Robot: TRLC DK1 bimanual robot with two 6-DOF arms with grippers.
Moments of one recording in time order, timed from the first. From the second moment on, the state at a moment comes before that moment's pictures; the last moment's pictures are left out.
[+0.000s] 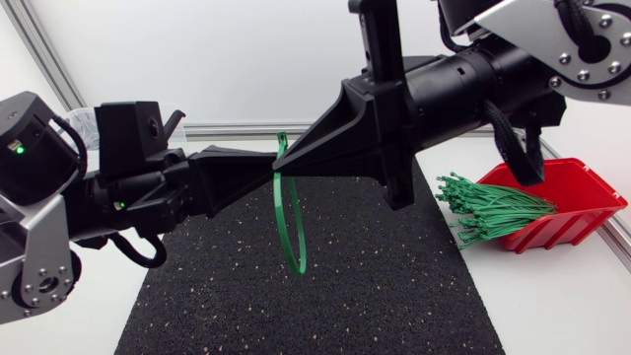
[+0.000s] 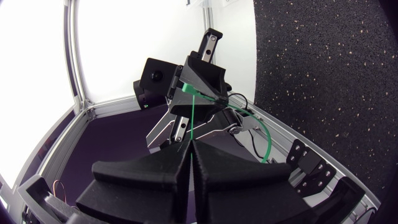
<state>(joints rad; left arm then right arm) -0.46 1.18 0.54 0.80 0.92 -0.60 0.57 1.40 1.26 -0.58 -1.15 1.07</state>
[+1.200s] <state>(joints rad) -0.47 1.19 0.53 0.80 0.91 -0.60 0.57 1.40 1.26 -0.57 -1.15 1.07</state>
